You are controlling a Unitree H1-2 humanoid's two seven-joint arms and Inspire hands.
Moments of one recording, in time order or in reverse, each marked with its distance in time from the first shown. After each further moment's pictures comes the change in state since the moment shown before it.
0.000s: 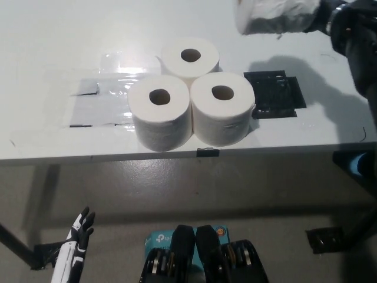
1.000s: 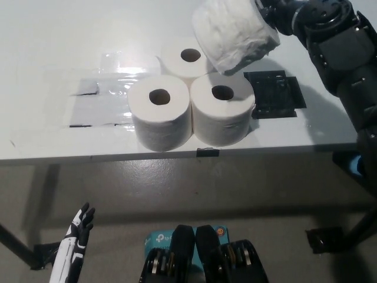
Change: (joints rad) left_arm -0.014 0.011 -0.006 -0.003 0.005 0.000 0.000; right_arm -0.052 0.053 0.381 0.050 -0.239 -0.153 -0.148
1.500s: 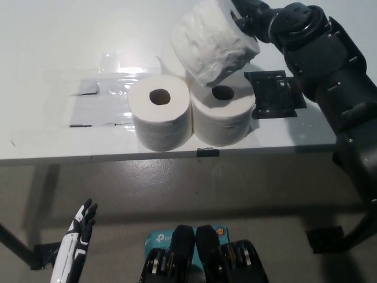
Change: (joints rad) left_arm -0.015 0.001 -0.005 -0.006 0.016 0.000 0.000; right_arm -0.018 0.059 0.056 0.053 -0.052 -0.024 -0.015
